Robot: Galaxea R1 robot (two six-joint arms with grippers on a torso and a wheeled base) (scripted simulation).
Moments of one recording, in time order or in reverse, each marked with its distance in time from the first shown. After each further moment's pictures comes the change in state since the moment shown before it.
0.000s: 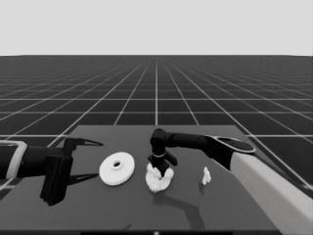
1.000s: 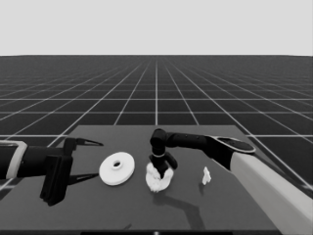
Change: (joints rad) left arm 0.000 0.000 0.000 0.000 0.000 0.000; right arm 0.000 0.000 0.000 0.000 0.000 0.205
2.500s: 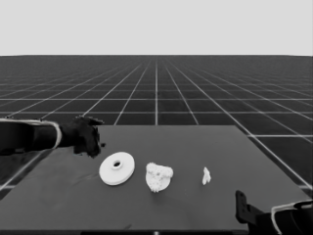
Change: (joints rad) left arm 0.014 0.230 -0.139 0.416 0.439 -0.485; right arm -0.247 -1.300 1.366 -0.421 0.320 -2.041
